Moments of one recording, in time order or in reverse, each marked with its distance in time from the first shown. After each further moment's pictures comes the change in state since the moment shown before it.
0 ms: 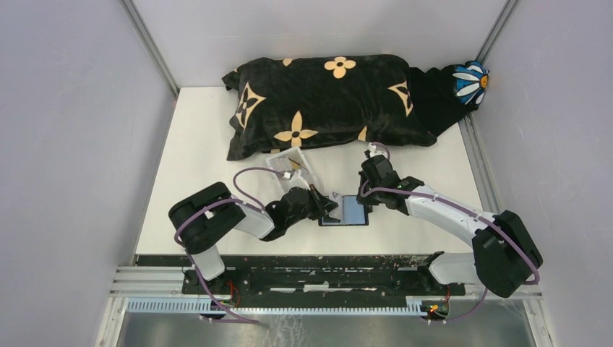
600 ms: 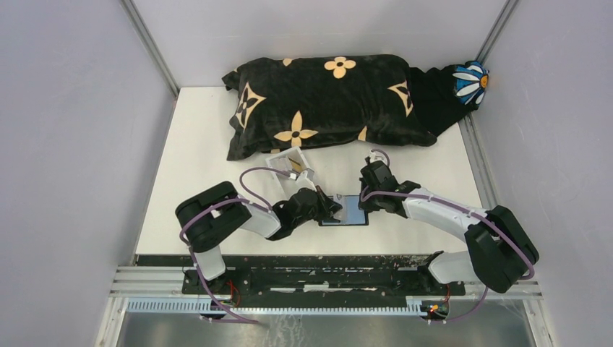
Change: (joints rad) left arm -0.040 0.053 0.071 -0.060 -0.040 -0.013; right arm 0.000 0.043 -0.060 0.047 0.003 0.011
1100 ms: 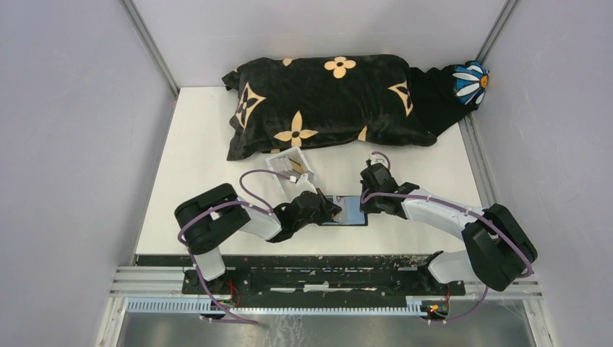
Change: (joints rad) left arm -0.039 -0.012 0.000 -0.056 -0.068 -0.024; right arm 0.000 0.008 -0.028 0.008 0.013 0.007
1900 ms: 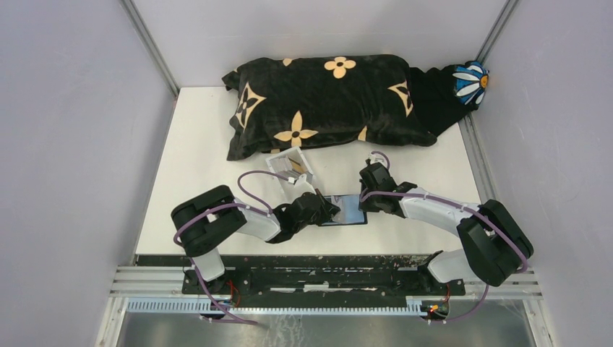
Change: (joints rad) left arm -0.017 -0.031 0.000 -0.057 -0.053 -0.022; right arm -0.006 0.043 -0.002 0.040 0.009 0.007
